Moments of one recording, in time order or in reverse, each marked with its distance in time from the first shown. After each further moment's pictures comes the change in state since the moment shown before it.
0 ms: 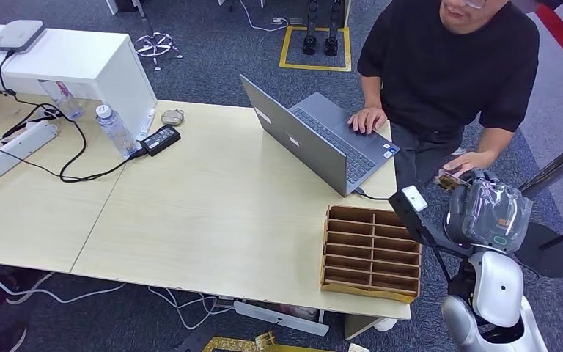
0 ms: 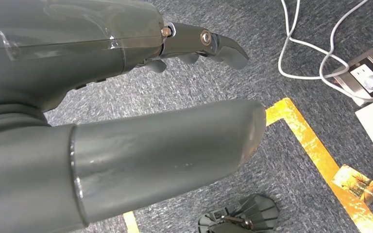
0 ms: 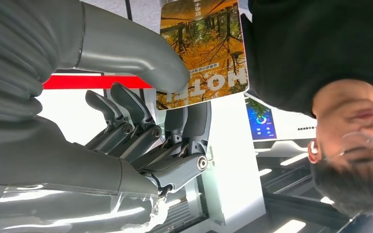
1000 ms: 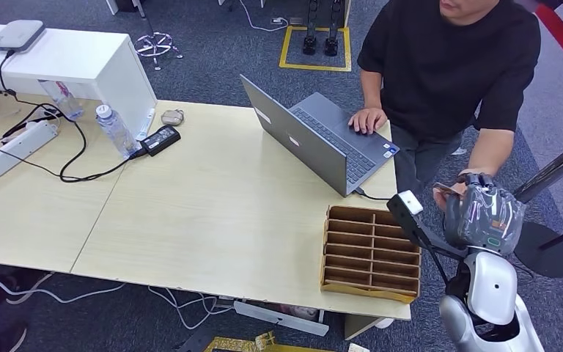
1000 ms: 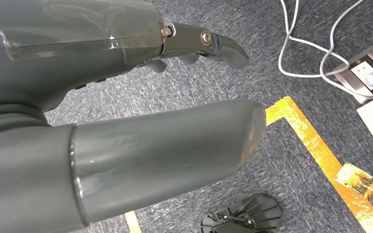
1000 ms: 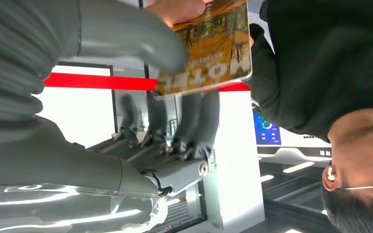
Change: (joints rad) left arm 0.000 0.000 -0.016 0.000 -0.002 -0.002 0.007; right arm 0.003 0.000 -0.002 0.052 0.026 0.019 0.002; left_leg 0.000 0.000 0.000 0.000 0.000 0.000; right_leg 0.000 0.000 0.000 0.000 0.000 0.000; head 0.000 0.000
